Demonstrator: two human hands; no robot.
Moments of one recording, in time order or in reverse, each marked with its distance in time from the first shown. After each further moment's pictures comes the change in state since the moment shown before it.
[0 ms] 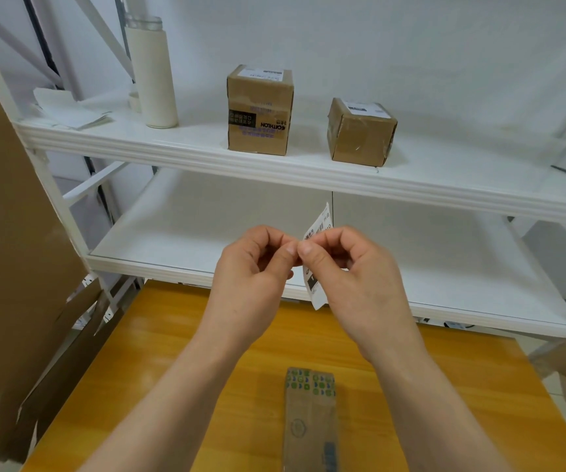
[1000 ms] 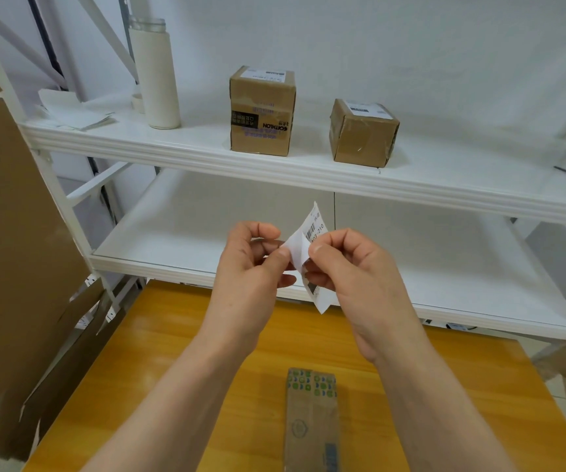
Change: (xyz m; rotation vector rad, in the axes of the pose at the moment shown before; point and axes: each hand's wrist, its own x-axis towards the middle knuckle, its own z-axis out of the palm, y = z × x) left_hand 0.001 -0.002 0.000 -0.222 0.044 -0.127; right_hand 0.002 -0.003 0.000 0.281 -0.053 0.209
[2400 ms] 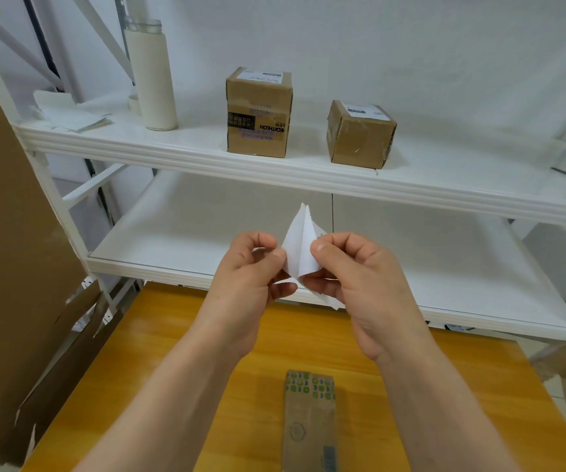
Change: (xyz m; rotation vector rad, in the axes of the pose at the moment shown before) left_hand 0.005 -0.002 -0.003 -0.168 -0.066 -0.202; right_hand 0.006 0.002 -0.006 0.158 0.004 0.068
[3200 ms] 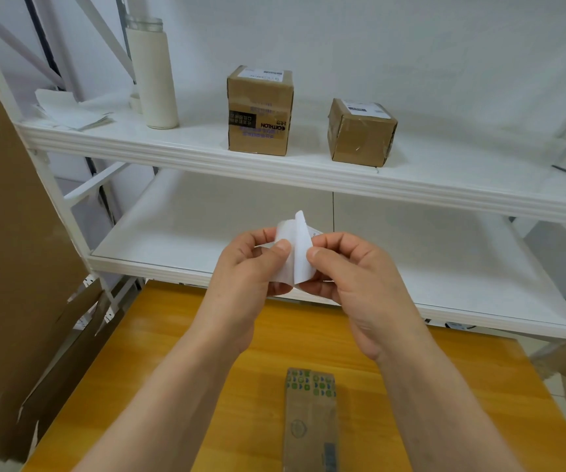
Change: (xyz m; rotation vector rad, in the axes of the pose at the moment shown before) left_hand 0.001 0.000 -0.002 0.149 0.036 0.030; right_hand -0.003 0.002 0.001 -0.041 -0.060 0.014
